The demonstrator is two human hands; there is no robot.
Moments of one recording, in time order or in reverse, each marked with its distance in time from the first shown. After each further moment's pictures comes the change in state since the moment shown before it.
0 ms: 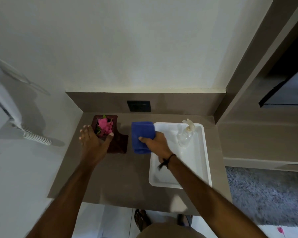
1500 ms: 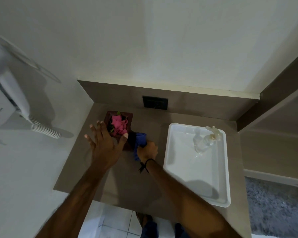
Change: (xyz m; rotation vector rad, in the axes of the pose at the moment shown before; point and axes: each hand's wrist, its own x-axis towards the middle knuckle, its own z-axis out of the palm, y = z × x) left_hand -0.007 0.003 0.001 0.097 -0.088 -0.020; right_hand 0.045 0.030 0.112 -0.332 0.148 0.191
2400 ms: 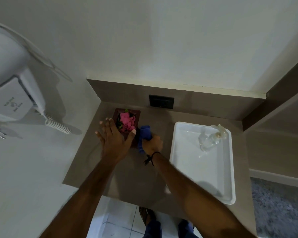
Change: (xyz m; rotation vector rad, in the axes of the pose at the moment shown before) left_hand 0.005 -0.004 0.007 -0.046 0.027 -0.005; right_hand -0.005 -0.019 -0.008 0.084 -0.021 -0.036
